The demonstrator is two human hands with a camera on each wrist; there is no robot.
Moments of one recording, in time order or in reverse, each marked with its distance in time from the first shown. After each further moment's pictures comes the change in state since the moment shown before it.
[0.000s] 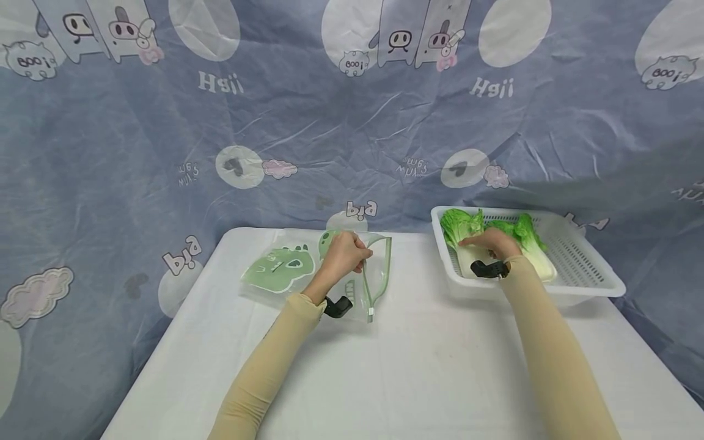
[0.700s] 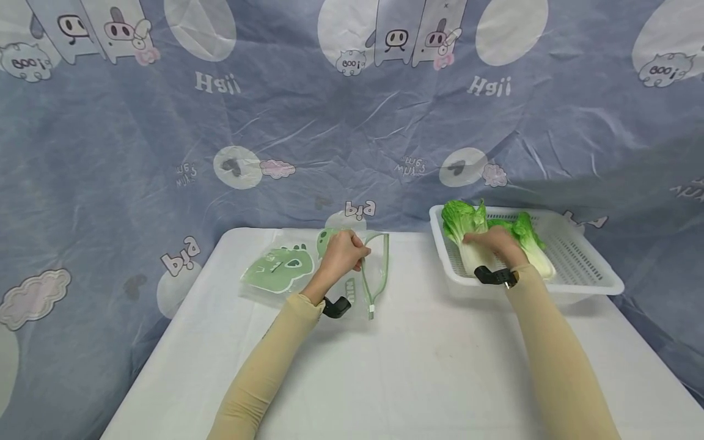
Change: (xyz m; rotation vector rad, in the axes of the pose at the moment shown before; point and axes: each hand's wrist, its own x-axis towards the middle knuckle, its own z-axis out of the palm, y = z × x) left_hand 0.001 -0.001 0.002 -0.014 0.023 0.012; right_hand -0.021 0.004 0.003 0.039 0.193 -0.045
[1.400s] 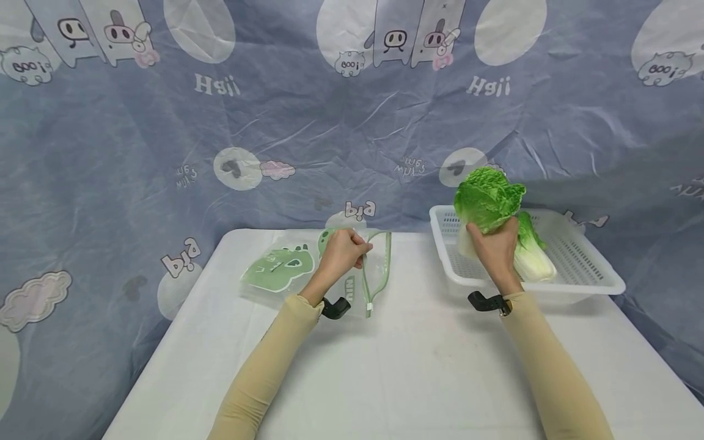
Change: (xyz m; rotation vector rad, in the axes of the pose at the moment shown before) left_hand -0.002 0.004 -0.002 -0.019 0.021 0.065; right_hand -0.011 -0.008 0.047 0.481 0.781 -0.262
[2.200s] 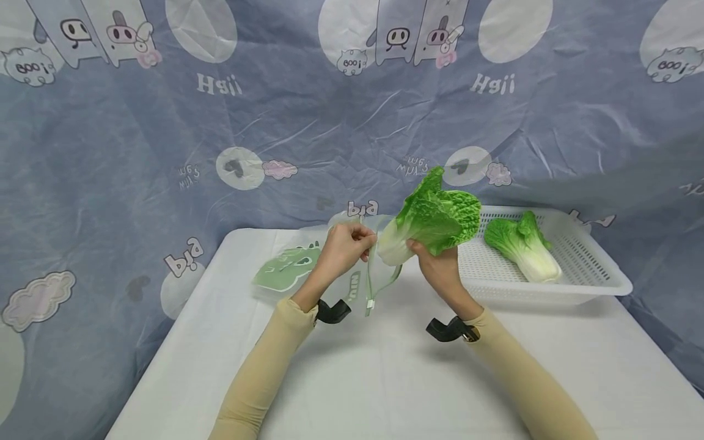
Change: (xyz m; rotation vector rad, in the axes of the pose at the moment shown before) left_hand -0.016 0.027 -0.015 -0.033 0.022 0.114; right_hand -0.099 -0.101 0.040 0.508 -0.331 -0.174
